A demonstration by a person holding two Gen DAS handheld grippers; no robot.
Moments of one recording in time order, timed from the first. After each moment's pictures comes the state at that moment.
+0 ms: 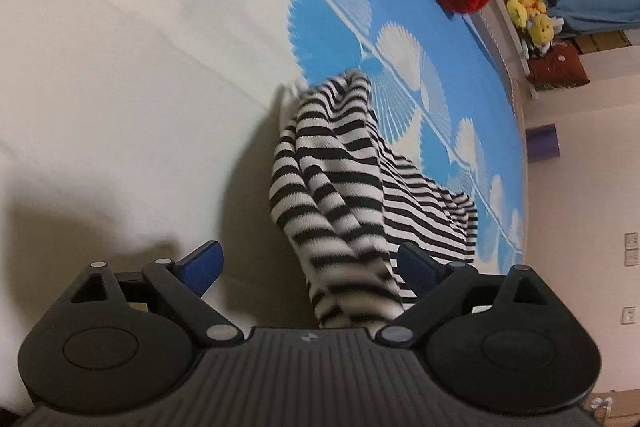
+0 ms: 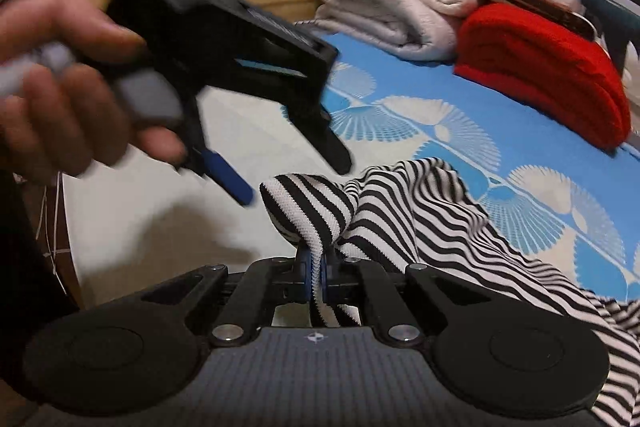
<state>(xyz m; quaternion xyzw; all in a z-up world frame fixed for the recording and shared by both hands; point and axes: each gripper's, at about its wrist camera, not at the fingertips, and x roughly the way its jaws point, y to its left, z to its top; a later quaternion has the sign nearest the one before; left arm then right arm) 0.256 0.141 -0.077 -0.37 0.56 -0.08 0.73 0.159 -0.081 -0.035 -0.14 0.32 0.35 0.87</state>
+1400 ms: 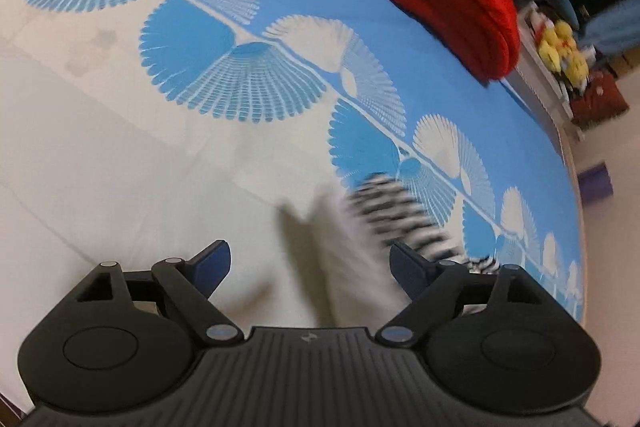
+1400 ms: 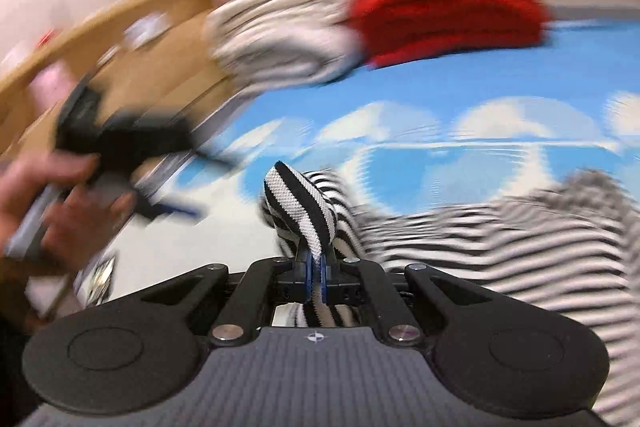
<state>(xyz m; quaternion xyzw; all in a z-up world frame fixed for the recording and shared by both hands) 0.271 0.170 0.003 -0.28 0.50 0.03 0.82 0.189 -0.177 -0.009 0.14 0.34 0.23 0.90</state>
